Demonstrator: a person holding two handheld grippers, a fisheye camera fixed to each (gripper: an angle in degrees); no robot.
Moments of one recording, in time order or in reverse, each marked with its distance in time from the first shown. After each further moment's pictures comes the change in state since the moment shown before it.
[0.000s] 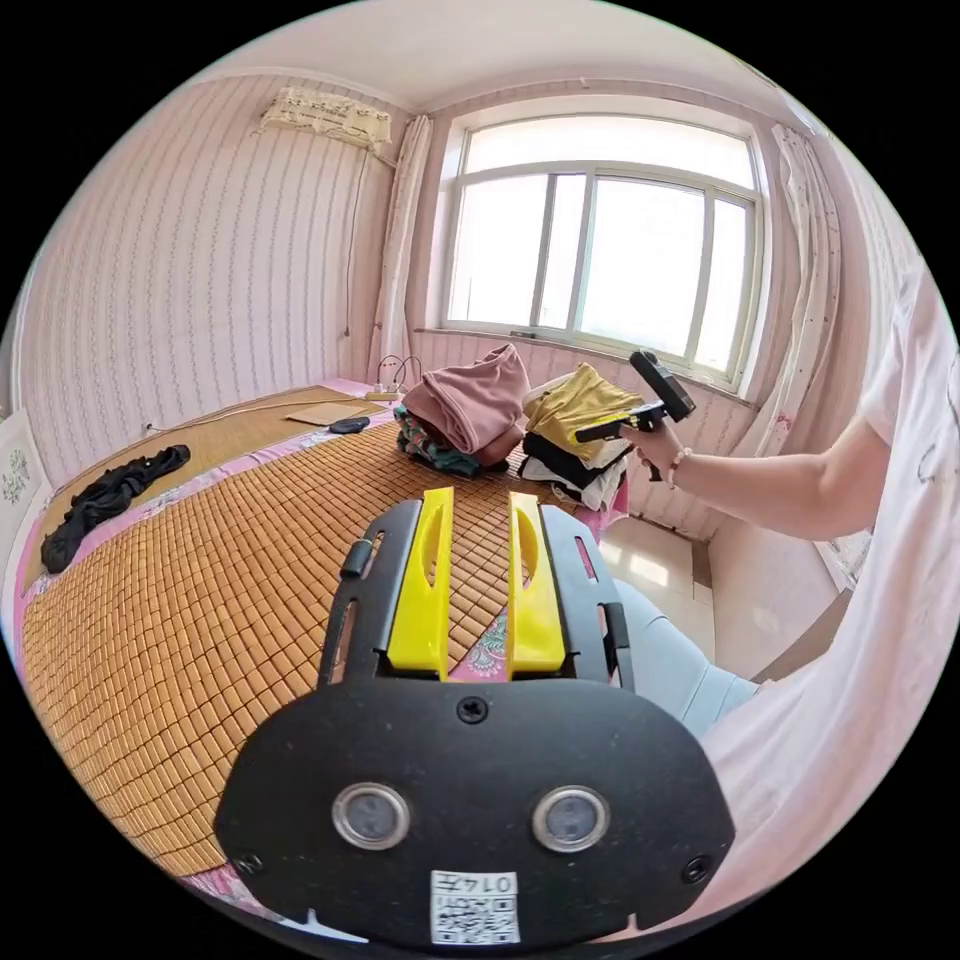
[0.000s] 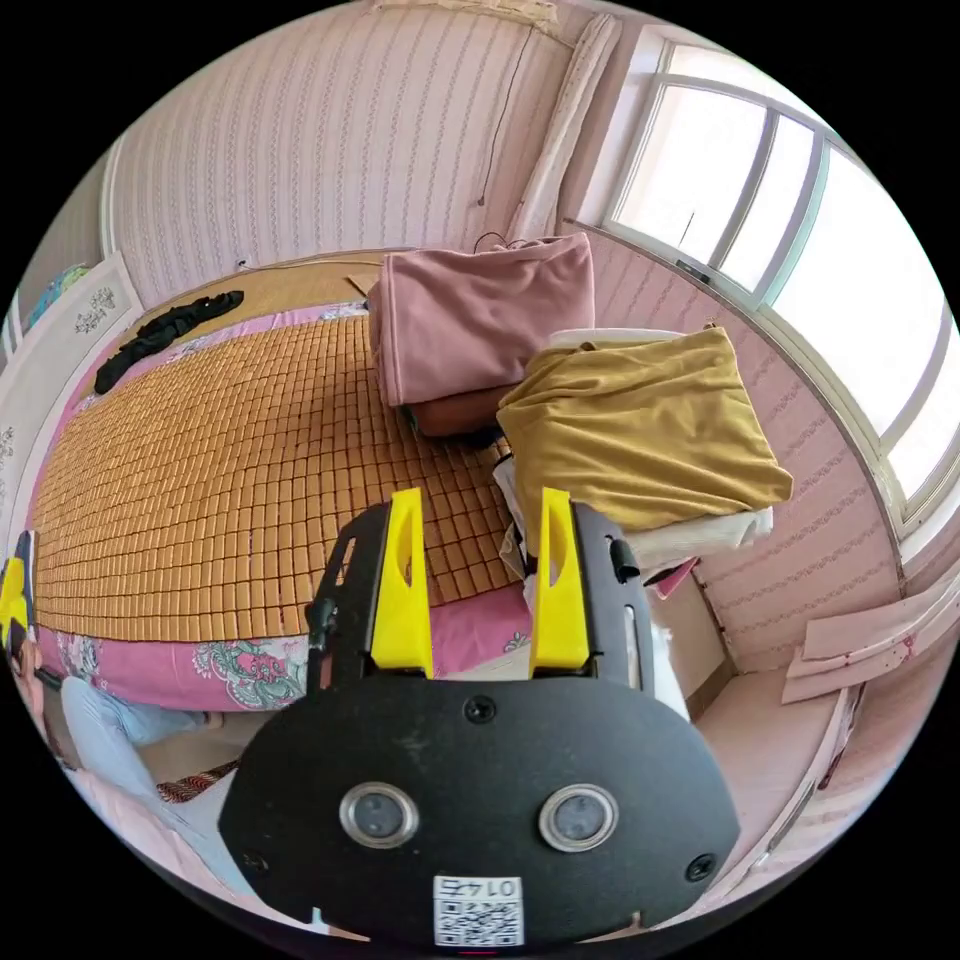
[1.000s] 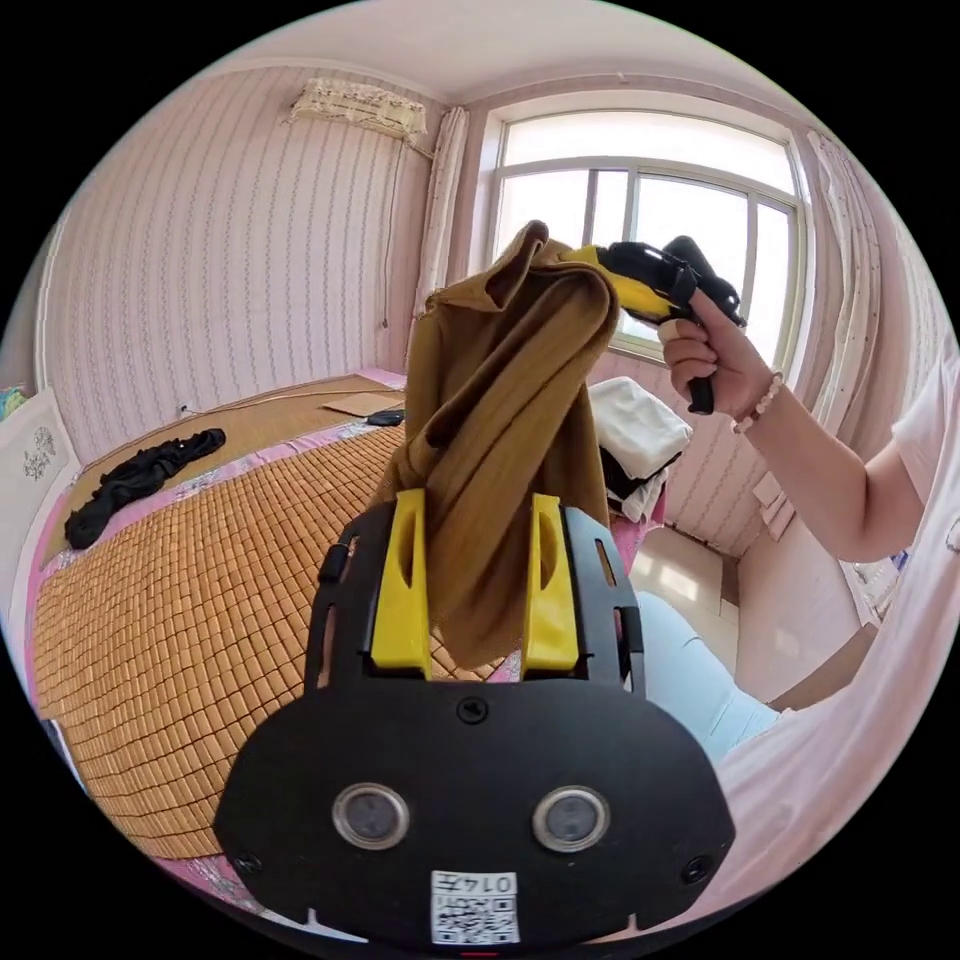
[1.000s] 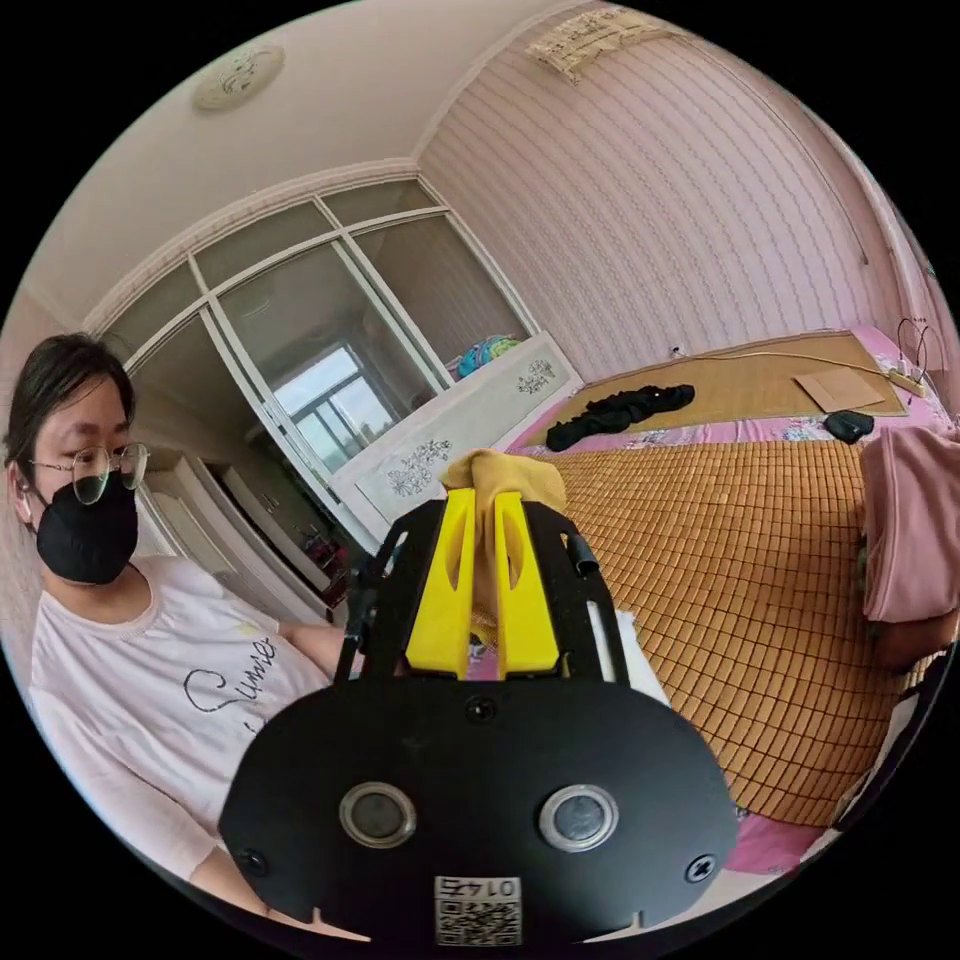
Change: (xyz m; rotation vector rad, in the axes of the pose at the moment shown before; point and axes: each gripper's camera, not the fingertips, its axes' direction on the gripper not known) left arm -0.014 0.020 0.023 -0.025 -0.161 -0.089; right arm 0.040 -0.123 -0.142 0.194 -1.376 -0.324
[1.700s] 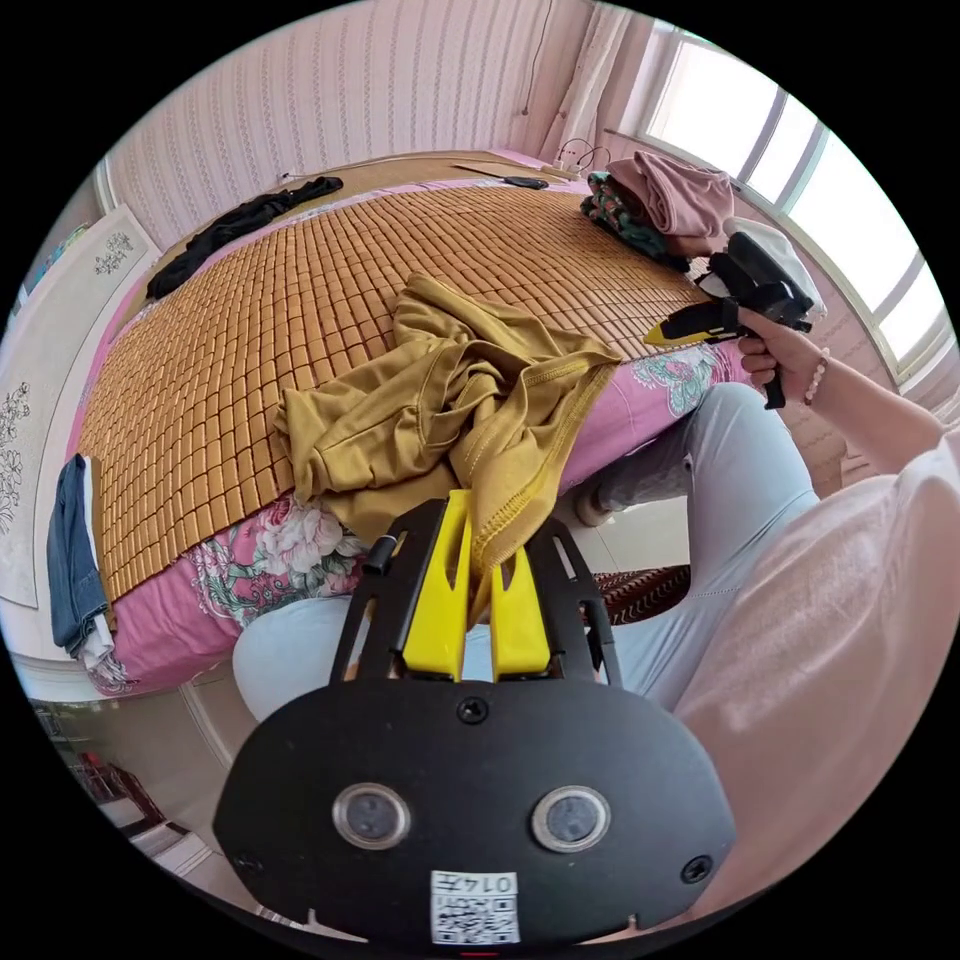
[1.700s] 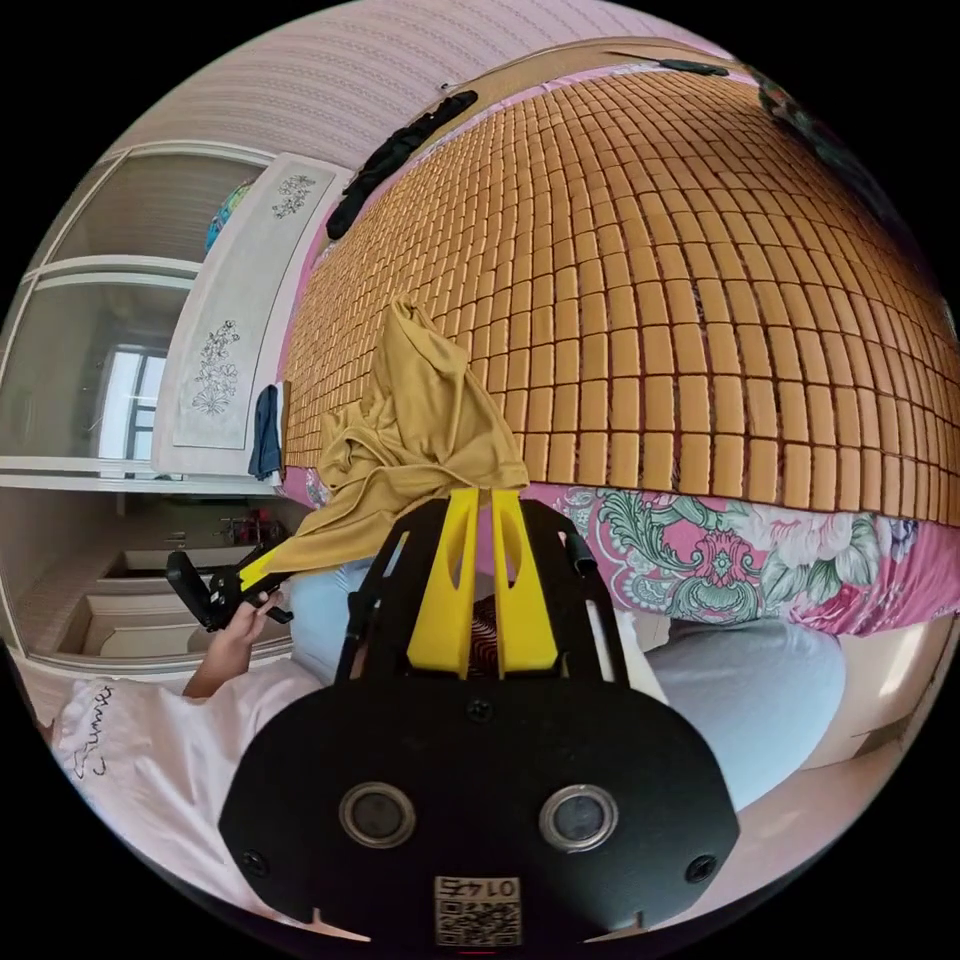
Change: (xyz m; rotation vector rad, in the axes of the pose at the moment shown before) left arm -0.107 0.181 -0.037 -0.612 -0.166 -0.272; right arm 0.169 0.085 0.120 -0.554 0.353 0.605
